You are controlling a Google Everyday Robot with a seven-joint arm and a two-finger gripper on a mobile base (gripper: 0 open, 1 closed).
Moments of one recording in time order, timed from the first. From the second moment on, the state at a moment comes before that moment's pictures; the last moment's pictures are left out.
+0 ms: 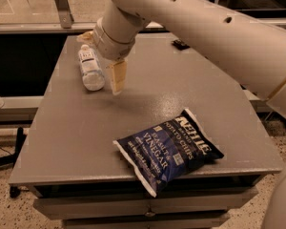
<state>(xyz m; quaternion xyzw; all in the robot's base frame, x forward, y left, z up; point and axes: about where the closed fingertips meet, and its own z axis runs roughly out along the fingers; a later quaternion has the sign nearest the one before) 0.614 0.120 0.890 -0.88 0.37 -0.03 0.29</state>
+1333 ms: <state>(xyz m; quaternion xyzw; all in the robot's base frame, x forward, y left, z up) 0.651 0.173 0.910 -0.96 0.13 -0.06 0.23</state>
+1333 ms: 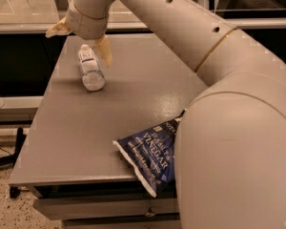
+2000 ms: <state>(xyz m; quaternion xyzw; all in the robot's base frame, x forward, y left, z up) 0.659 0.161 0.898 -0.98 0.04 -0.11 0.17</state>
